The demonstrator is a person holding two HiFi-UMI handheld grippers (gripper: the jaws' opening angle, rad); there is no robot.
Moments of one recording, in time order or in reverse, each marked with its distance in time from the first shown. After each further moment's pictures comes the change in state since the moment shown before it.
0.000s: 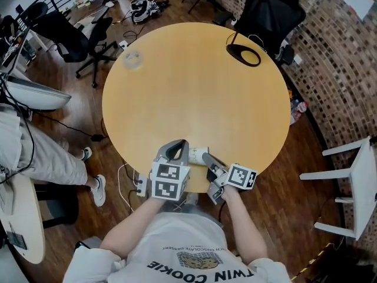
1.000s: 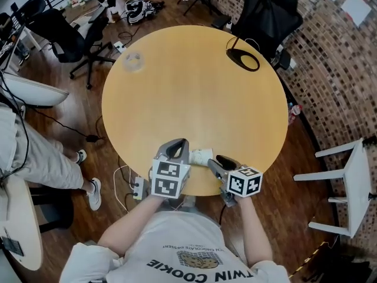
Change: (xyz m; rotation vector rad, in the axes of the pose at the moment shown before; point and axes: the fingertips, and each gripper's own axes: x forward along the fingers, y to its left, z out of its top) left arm 0.005 0.027 0.004 -0.012 -0.019 -0.057; right arm -0.012 -0.001 0.005 -0.544 0.170 -0.274
